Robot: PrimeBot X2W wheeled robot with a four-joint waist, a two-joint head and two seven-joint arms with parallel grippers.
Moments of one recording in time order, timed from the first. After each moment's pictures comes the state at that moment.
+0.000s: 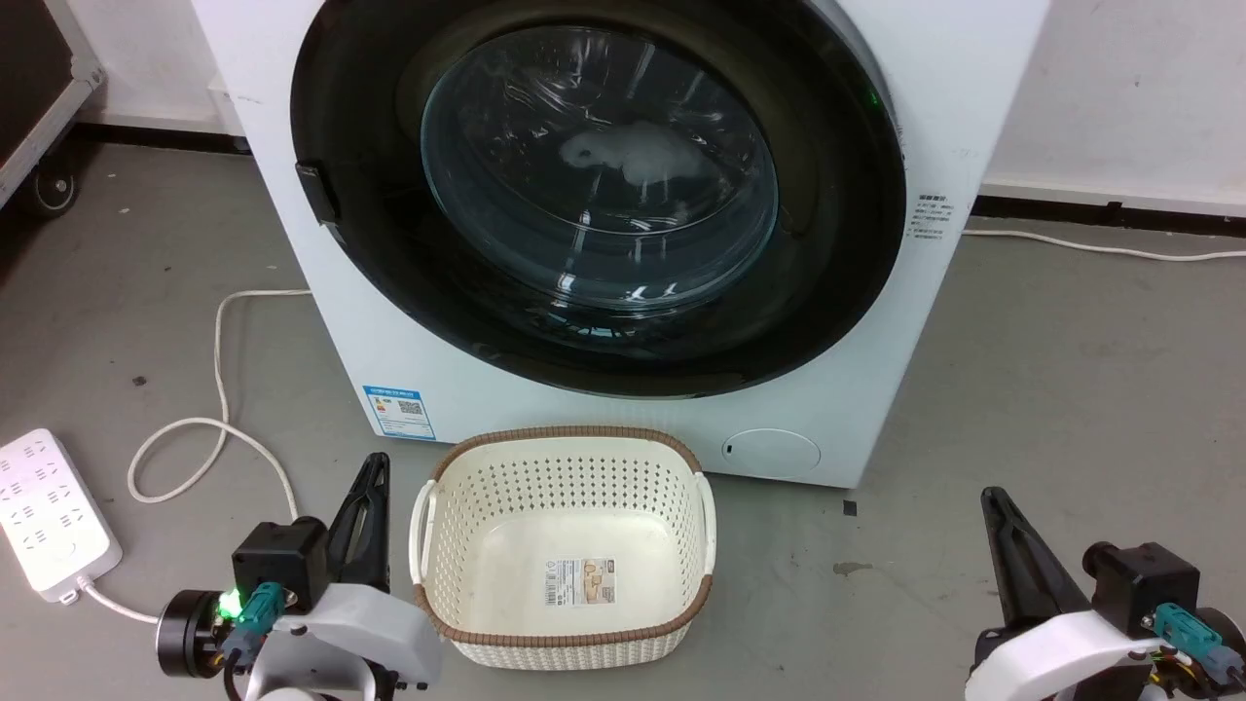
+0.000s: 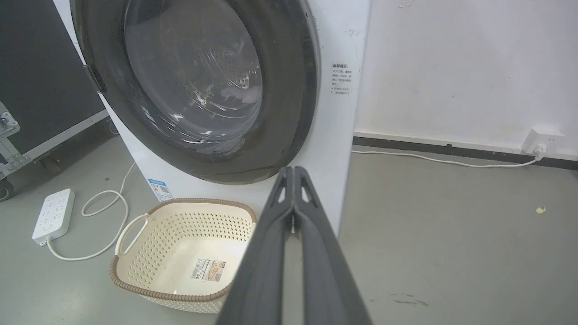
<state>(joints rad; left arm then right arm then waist) -0.08 0.16 -0.10 0.09 -0.19 0.03 -0.10 0.01 -0.05 -0.03 0.05 0.10 0.13 -0.05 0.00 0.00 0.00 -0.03</state>
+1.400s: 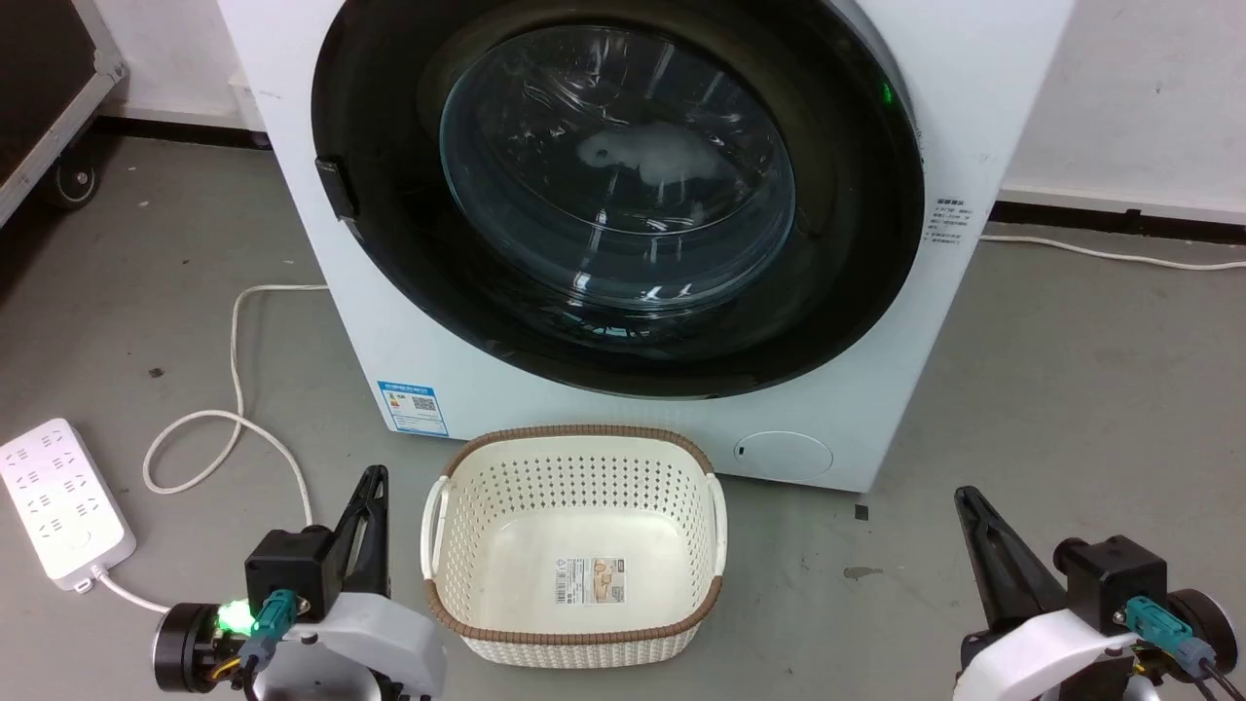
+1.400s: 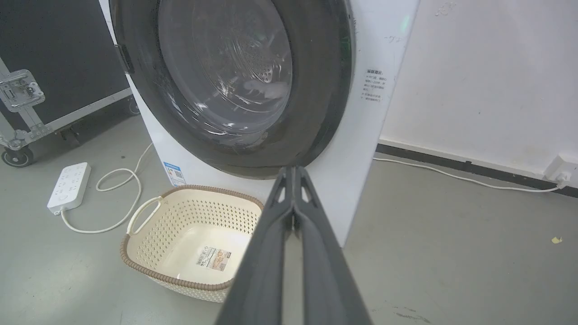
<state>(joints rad) -0.03 0.08 -0.03 0.03 -0.06 0.01 -0.03 0.01 -0.05 -0.01 0.02 0.03 0.13 -0.02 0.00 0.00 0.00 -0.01</state>
